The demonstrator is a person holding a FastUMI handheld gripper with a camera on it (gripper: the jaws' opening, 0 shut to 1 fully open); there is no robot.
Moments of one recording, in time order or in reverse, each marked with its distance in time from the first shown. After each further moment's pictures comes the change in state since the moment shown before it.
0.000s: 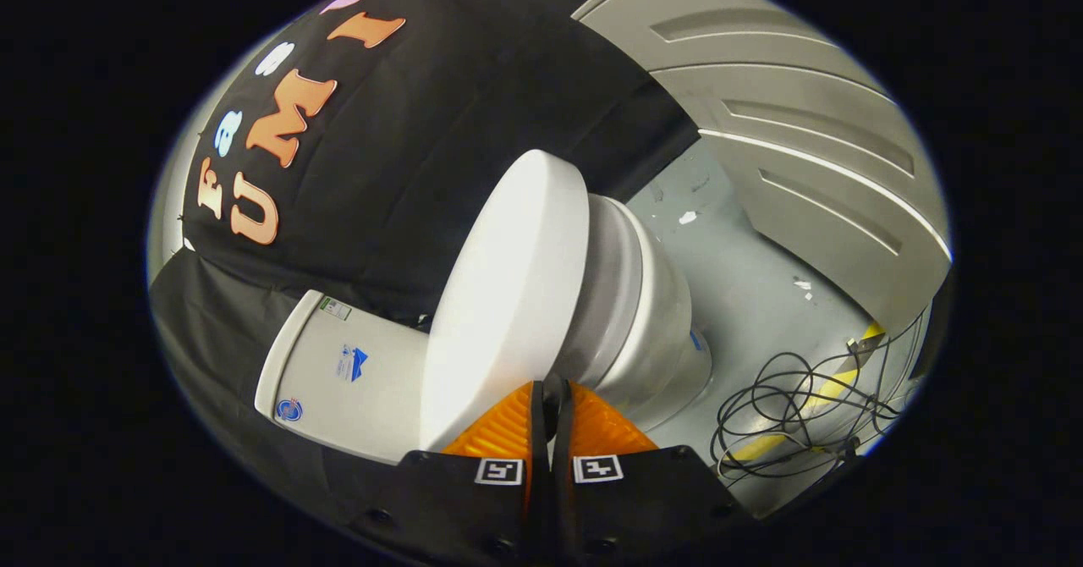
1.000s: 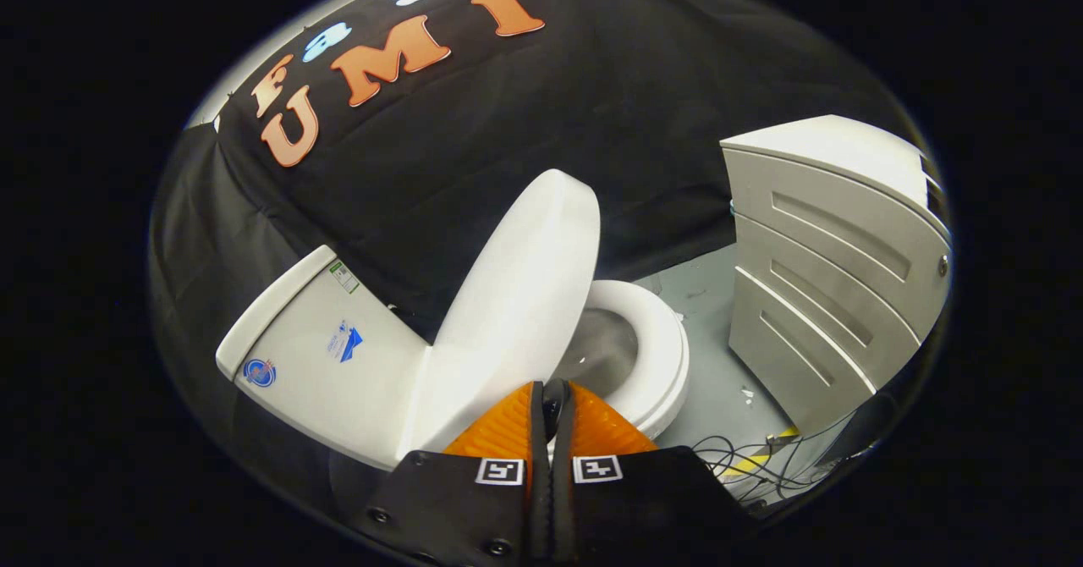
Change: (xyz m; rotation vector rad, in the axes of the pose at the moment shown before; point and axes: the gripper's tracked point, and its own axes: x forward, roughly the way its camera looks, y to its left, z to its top) arm -0.037 0.128 0.026 -0.385 -0.155 -0.165
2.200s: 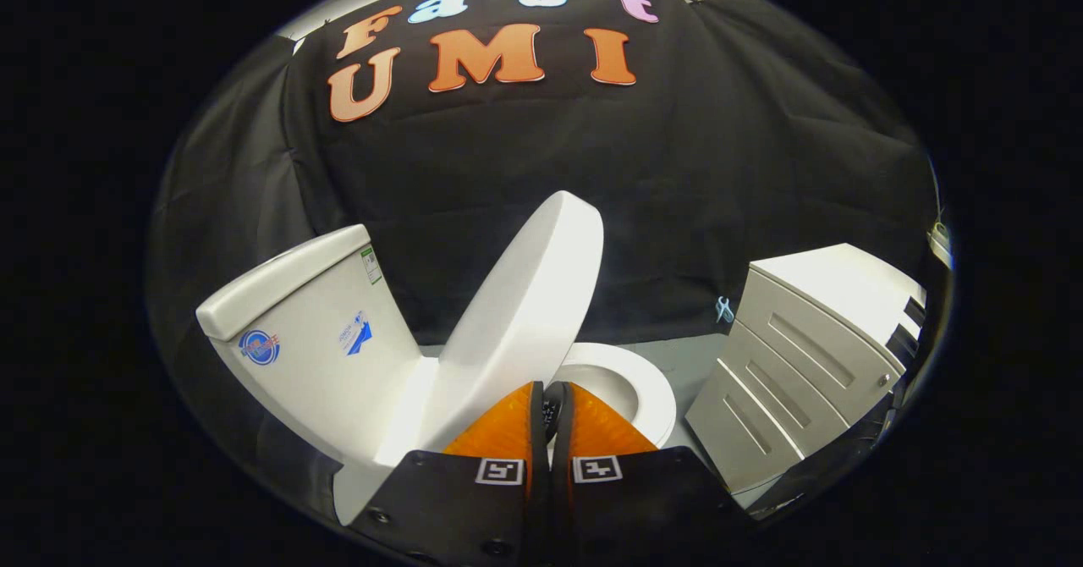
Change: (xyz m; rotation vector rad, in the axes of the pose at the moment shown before) arm -0.034 0.110 0.033 -0.328 -0.148 -0.090
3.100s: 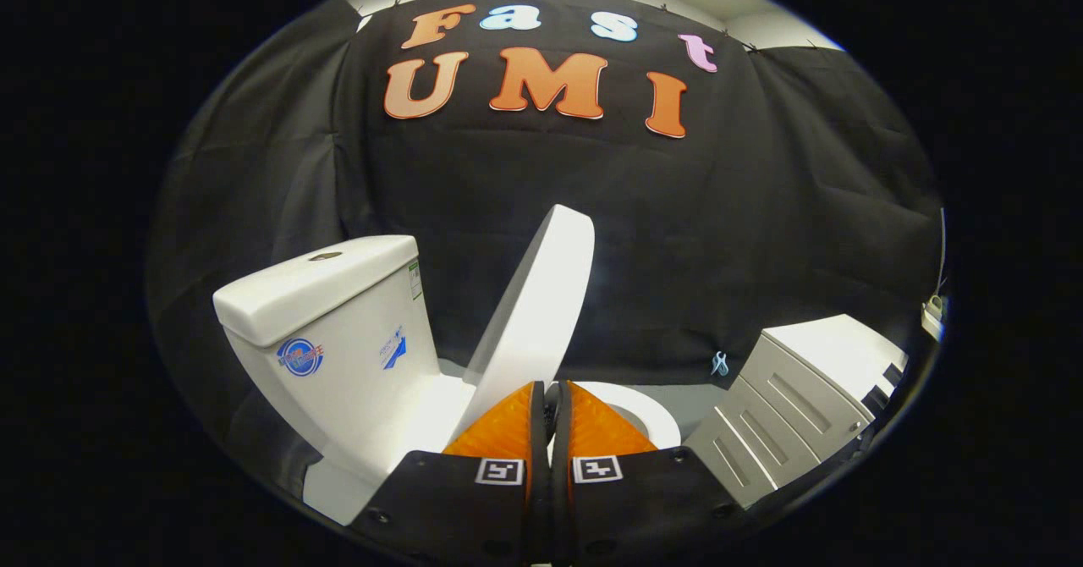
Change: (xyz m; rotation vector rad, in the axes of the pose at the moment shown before) arm -0.020 0.089 0.036 -0.193 -0.114 0.003
